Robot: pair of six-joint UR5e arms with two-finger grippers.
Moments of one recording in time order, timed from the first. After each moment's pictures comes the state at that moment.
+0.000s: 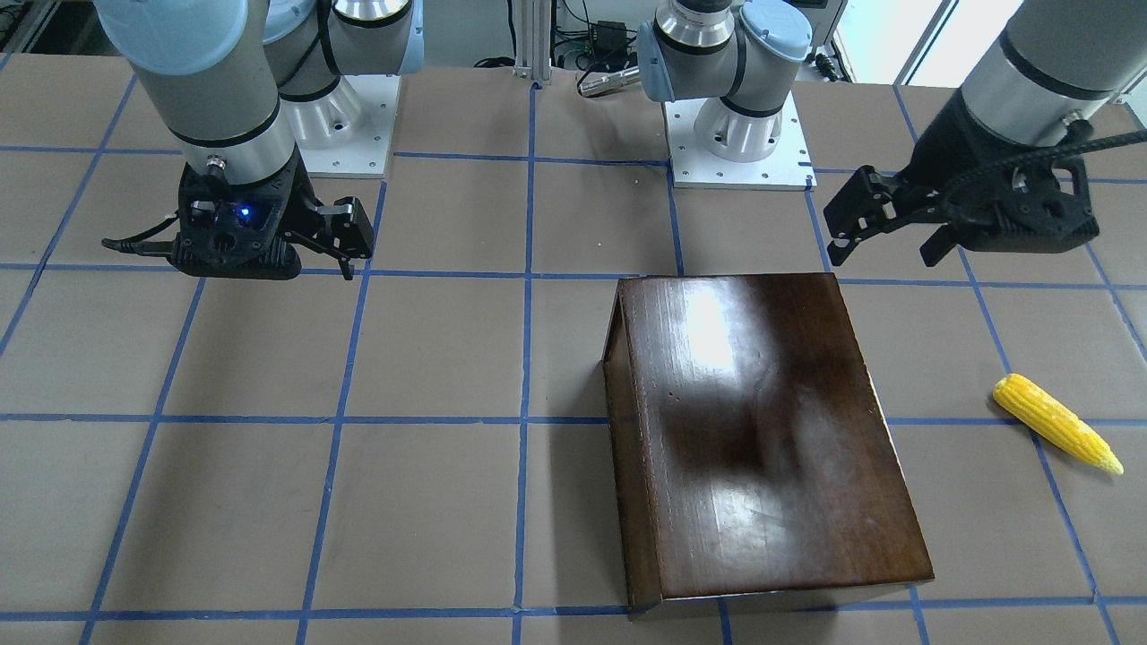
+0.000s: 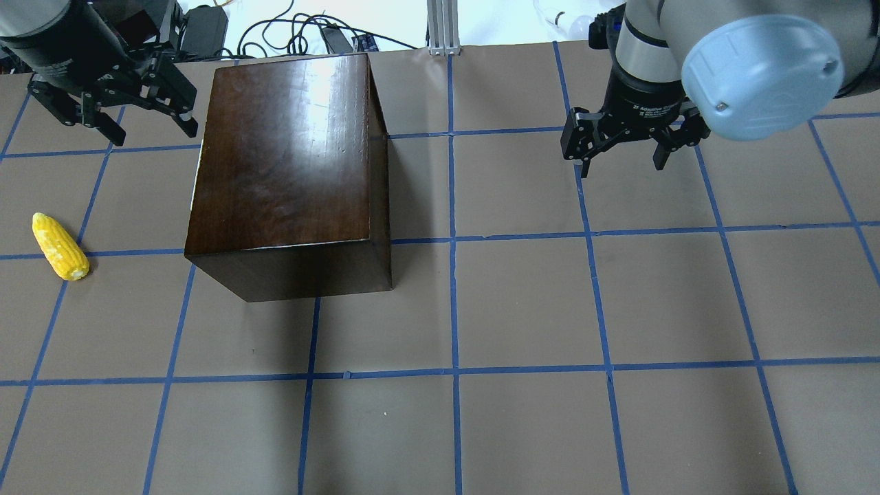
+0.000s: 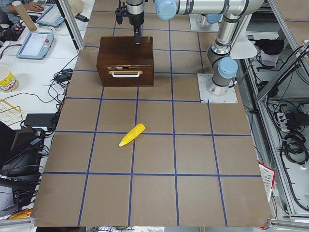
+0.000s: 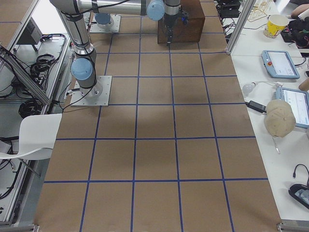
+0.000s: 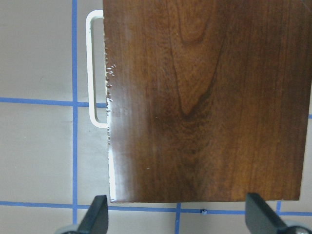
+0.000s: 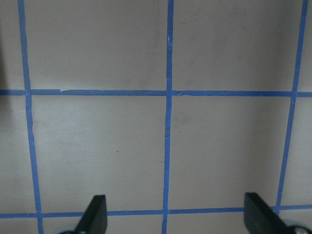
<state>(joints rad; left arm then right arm) -1.33 -1.65 -1.43 -1.66 1.51 0.22 1.65 -1.48 1.58 -1.62 -1.64 0.06</state>
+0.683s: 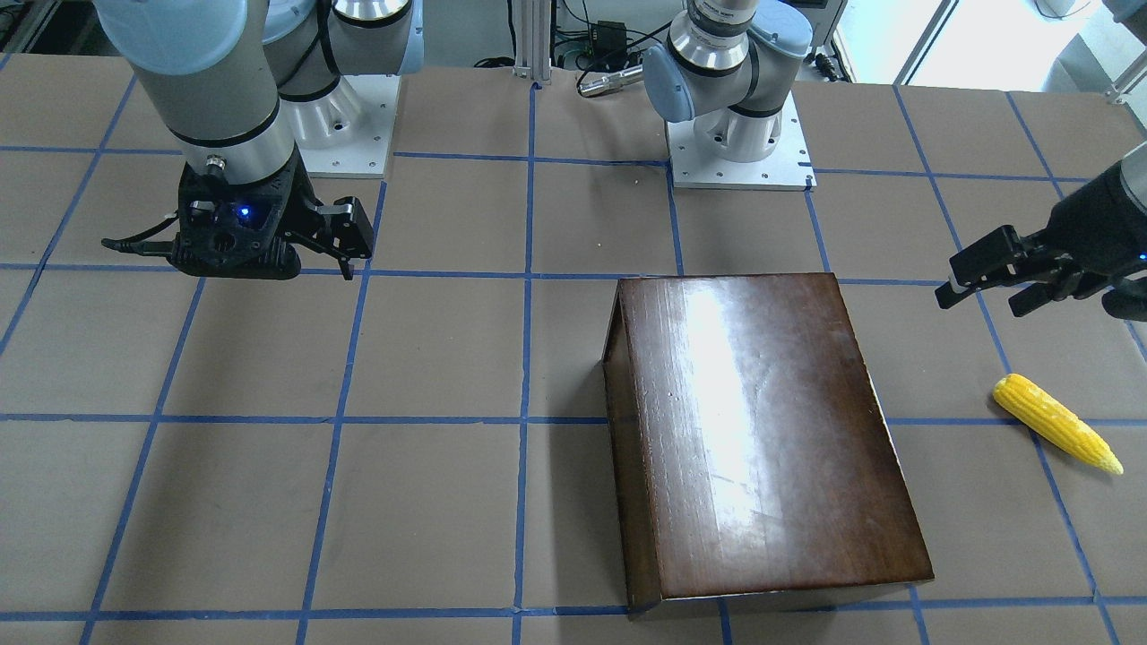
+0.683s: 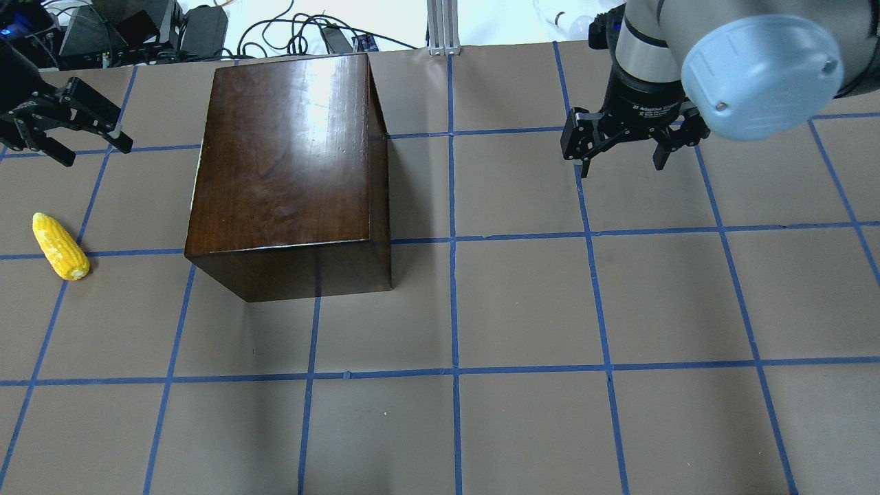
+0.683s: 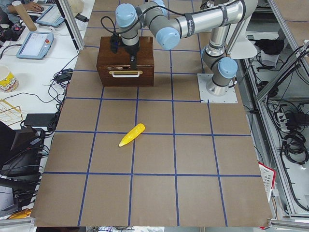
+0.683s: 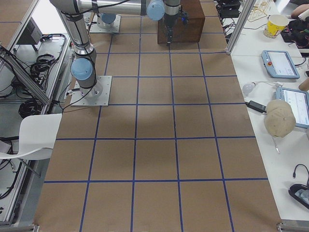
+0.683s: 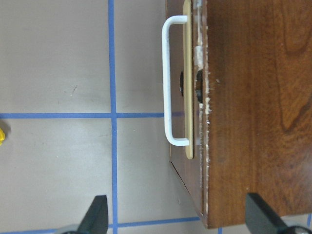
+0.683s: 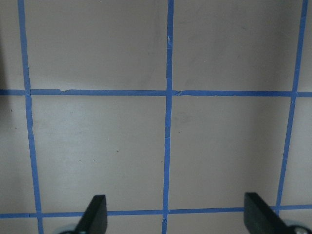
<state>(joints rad) -1.10 -1.74 -1.46 -1.65 1.40 0.47 1.65 -1.48 1.58 -1.62 -1.64 0.06</state>
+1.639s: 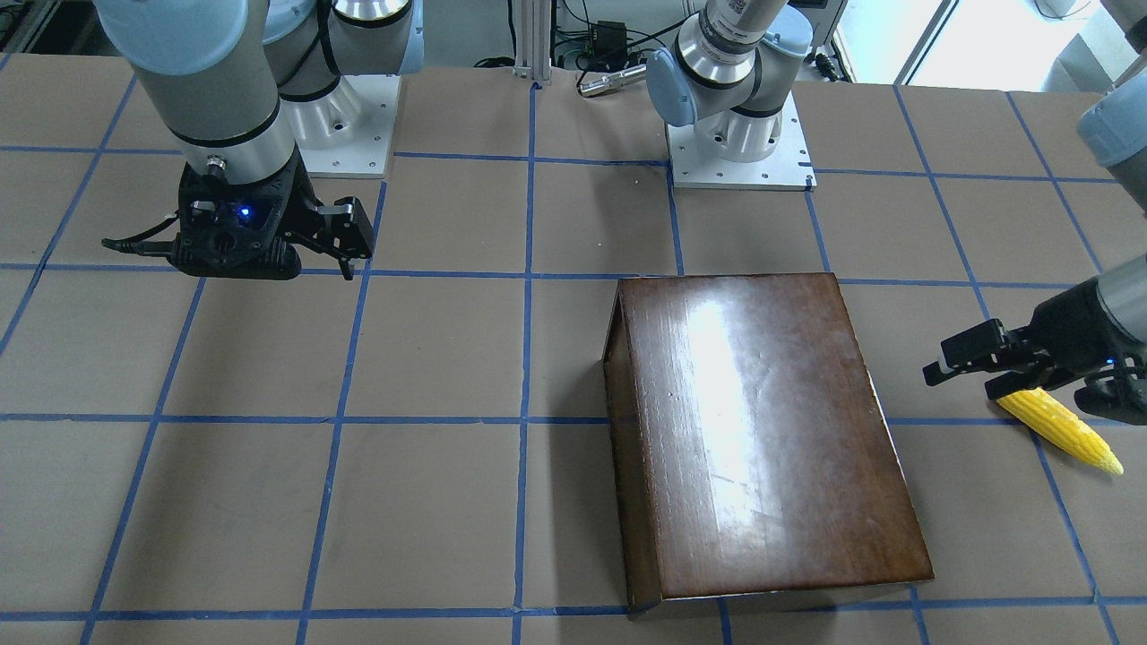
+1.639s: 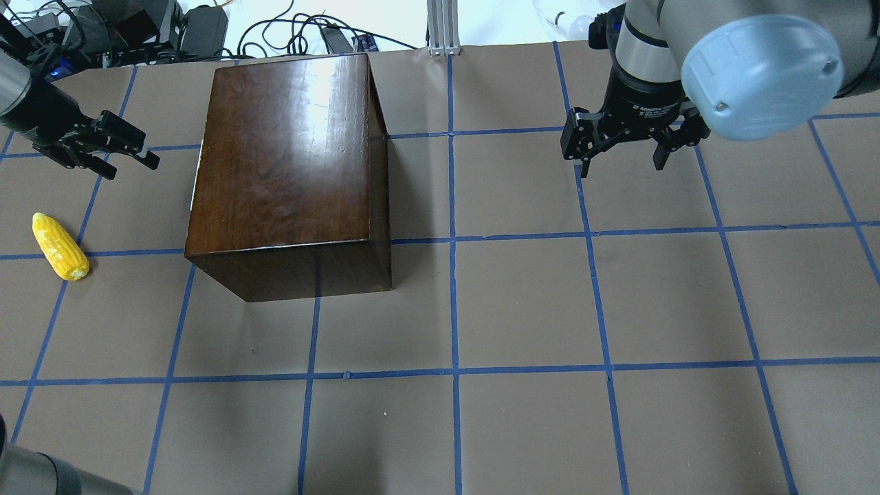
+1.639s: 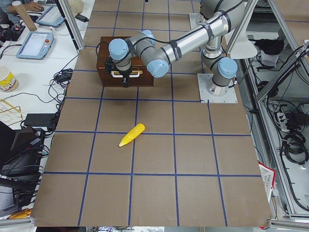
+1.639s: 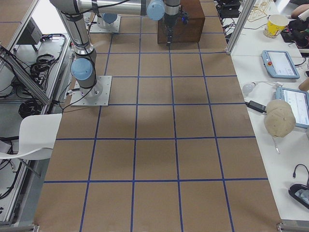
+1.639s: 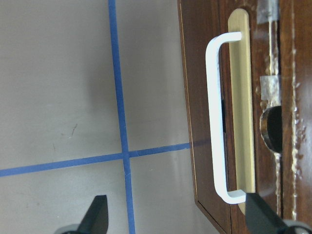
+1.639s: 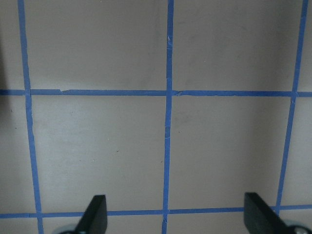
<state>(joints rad) -1.06 -1.88 -1.51 -1.49 1.30 0.57 1.65 -1.48 1.58 -1.63 -1.64 0.06</state>
